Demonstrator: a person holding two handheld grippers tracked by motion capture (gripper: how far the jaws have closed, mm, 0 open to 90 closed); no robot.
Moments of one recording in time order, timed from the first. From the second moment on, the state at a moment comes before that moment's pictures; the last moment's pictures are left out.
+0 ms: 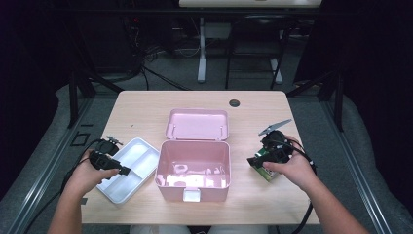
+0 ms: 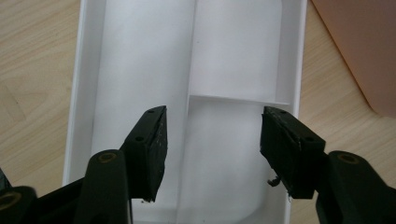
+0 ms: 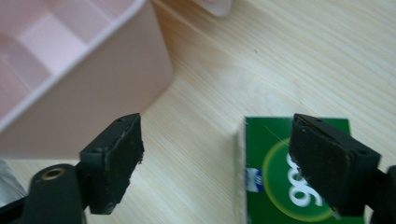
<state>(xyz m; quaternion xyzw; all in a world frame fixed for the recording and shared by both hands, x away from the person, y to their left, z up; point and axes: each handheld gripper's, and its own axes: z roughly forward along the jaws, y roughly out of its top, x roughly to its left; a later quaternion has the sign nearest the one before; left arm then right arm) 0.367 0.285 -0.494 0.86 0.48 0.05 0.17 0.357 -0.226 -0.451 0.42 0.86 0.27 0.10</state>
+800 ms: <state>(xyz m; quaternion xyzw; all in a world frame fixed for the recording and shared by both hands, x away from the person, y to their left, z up) 0.365 0.281 -0.487 0.87 0.47 0.06 0.18 0.399 -0.243 -0.463 0.44 0.89 0.10 0.04</state>
